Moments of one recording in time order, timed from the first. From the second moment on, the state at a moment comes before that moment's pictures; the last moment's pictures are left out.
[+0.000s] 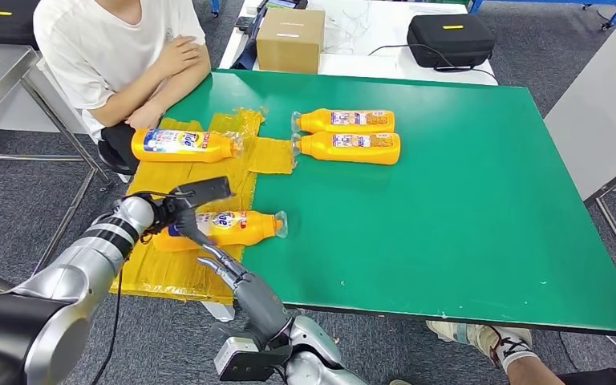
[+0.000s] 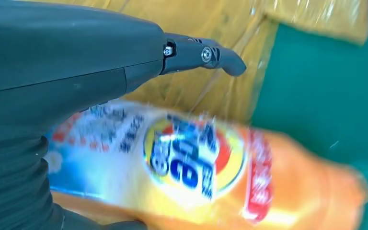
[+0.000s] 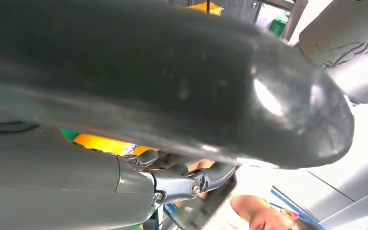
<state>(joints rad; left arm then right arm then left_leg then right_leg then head) -0.87 0.06 -0.23 -0.33 -0.72 -0.50 -0.27 -0.30 0.27 0.91 -0.88 0.42 -0.32 -0.70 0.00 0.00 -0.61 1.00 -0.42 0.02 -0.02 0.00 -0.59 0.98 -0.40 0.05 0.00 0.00</state>
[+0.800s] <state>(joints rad) -0.47 0.06 -0.08 -1.03 -0.05 -0.26 -0.42 -0.24 0.24 0.89 -1.00 0.47 -0.42 -0.69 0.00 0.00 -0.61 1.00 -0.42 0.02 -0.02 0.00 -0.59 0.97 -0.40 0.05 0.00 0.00</state>
